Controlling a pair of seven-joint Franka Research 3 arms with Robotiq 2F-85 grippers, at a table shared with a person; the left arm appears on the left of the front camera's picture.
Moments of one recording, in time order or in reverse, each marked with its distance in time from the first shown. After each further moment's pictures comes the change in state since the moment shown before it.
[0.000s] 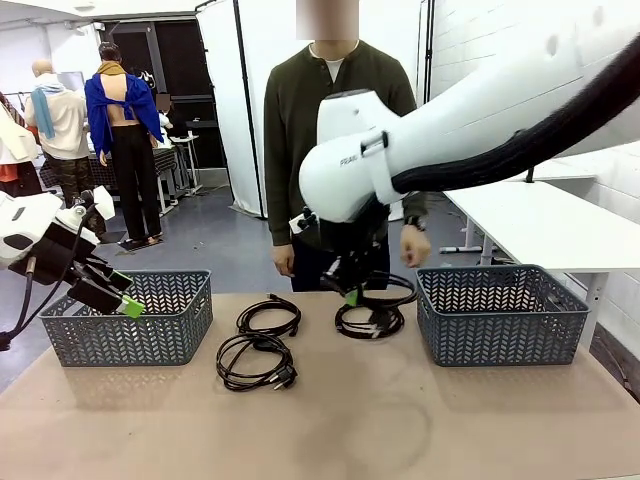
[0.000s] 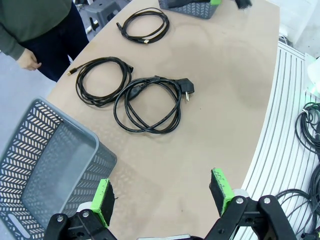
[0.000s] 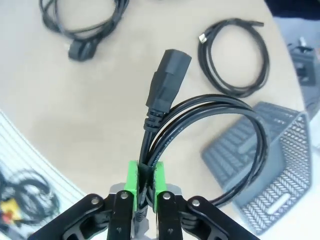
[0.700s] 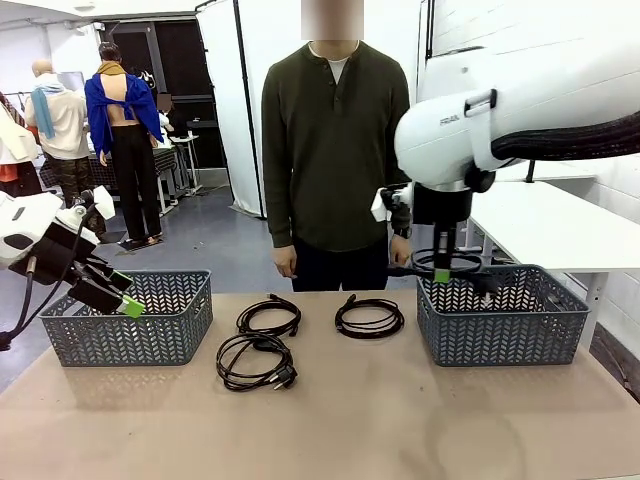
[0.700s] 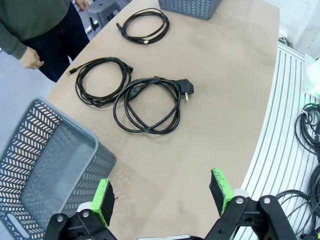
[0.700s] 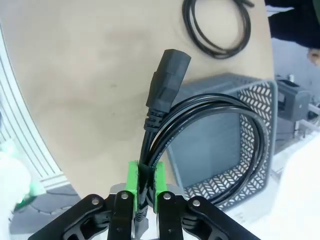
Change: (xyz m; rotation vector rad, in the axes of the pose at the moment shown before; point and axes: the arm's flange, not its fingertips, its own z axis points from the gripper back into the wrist) left arm 0.000 0.000 0.000 -0.002 -0.002 0.005; right arm -0.112 -0.102 0.028 -0.027 0.010 0.370
